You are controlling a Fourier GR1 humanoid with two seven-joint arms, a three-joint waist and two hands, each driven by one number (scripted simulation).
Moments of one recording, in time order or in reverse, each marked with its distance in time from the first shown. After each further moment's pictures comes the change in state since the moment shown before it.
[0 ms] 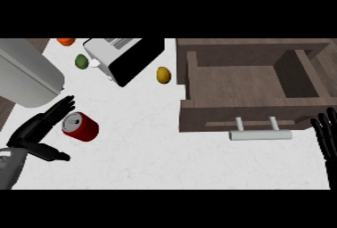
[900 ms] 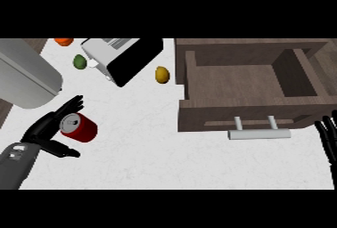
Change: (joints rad) left arm -0.119 -0.028 -0.045 0.229 -0.034 0.068 -0.094; right arm 0.020 -0.002 -0.015 -0.027 -0.020 0.023 0.005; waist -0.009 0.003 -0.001
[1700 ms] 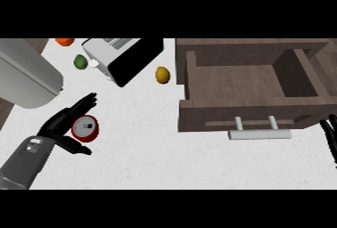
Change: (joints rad) left arm -0.065 -0.058 -0.033 0.056 -0.020 0.022 -0.020; right arm -0.012 -0.003 -0.018 -0.043 -0.031 0.002 0.060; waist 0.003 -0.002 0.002
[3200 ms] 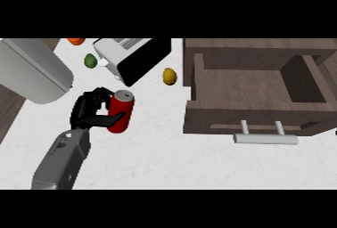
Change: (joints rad) left arm 0.035 -0.254 0.221 -0.286 0.320 0.393 0.256; right arm 0.070 0.030 -0.038 -0.075 -0.018 -0.004 0.013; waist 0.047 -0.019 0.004
